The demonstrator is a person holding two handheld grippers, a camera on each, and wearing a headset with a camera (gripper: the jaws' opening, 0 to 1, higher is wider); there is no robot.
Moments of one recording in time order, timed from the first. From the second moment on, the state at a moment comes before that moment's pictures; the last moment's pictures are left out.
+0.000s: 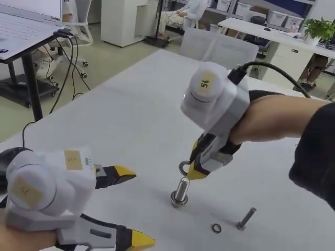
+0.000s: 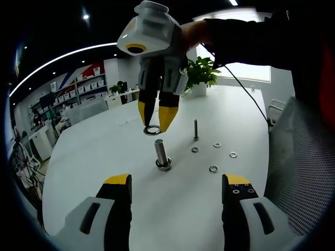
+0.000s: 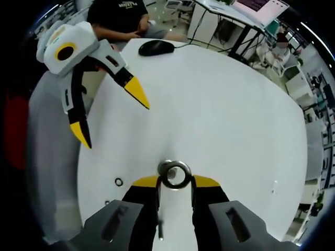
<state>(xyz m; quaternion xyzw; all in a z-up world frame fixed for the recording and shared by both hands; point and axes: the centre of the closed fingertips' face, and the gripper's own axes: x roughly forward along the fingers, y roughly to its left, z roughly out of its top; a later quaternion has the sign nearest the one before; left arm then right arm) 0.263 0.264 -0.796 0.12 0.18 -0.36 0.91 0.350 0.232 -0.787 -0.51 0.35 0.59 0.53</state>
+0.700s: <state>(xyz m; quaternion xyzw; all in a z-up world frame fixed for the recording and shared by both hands) 0.265 0.262 -0.805 0.12 0.19 -0.37 0.90 0.349 0.224 -0.809 -0.50 0.37 0.59 0.51</state>
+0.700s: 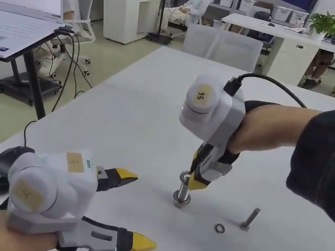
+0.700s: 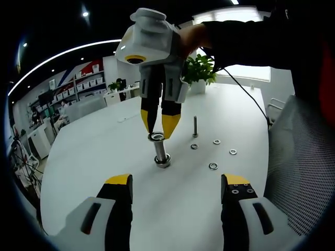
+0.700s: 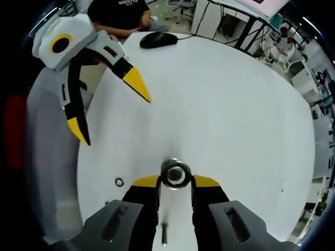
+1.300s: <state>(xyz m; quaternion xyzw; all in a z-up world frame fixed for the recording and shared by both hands) 0.265 0.262 -0.810 0.12 0.20 -0.37 0.90 0.349 0.224 -0.829 -0.49 0.39 0.59 0.50</state>
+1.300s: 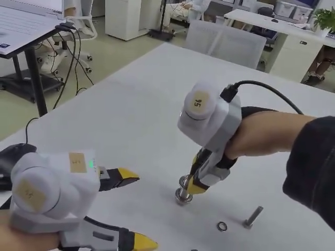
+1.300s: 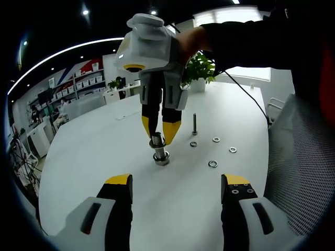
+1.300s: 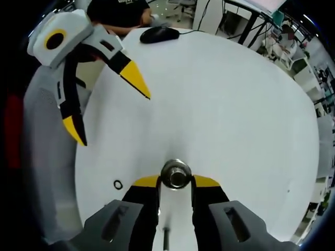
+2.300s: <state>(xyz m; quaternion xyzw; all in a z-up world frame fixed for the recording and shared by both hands) 0.267 0.260 -0.816 0.12 0.20 -0.37 0.90 0.351 0.216 -0.861 -0.49 0.40 0.59 0.51</state>
